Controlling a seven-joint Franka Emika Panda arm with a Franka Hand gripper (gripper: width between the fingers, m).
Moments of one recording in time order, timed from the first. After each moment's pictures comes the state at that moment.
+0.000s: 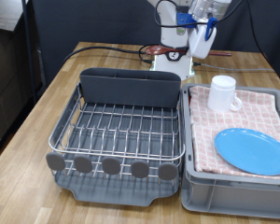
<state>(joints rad) 0.06 -0.47 0.09 -2.71 -0.26 2.14 2.59</state>
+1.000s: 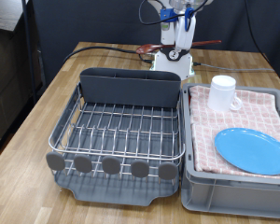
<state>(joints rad) 0.08 -0.54 -0.08 -2.76 -0.11 2.16 2.35</state>
